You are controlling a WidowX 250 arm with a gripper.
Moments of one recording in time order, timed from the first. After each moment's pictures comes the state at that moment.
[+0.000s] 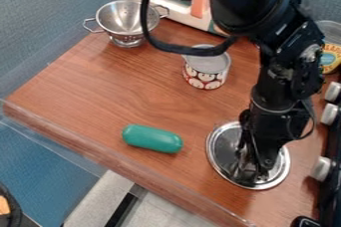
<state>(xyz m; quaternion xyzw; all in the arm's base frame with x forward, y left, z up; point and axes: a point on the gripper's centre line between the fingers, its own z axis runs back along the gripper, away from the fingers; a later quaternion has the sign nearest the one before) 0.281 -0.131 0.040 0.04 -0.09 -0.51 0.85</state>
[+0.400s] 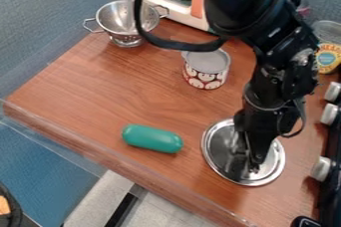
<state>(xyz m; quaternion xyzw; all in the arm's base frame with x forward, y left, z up) 0.282 -0.118 0.041 0.08 -0.09 -0.50 0.86</state>
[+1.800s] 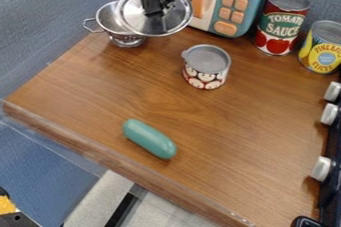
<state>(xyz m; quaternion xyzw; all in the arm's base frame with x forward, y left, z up) 0.353 0.073 0.134 0.07 -0.12 -0.25 0.96</state>
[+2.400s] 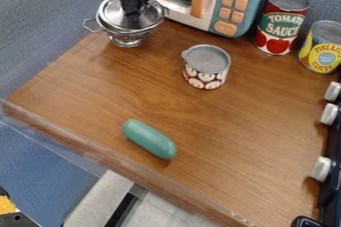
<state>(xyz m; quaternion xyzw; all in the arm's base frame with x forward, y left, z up) 0.383 0.130 0.094 0.07 -0.06 -0.19 0.98</state>
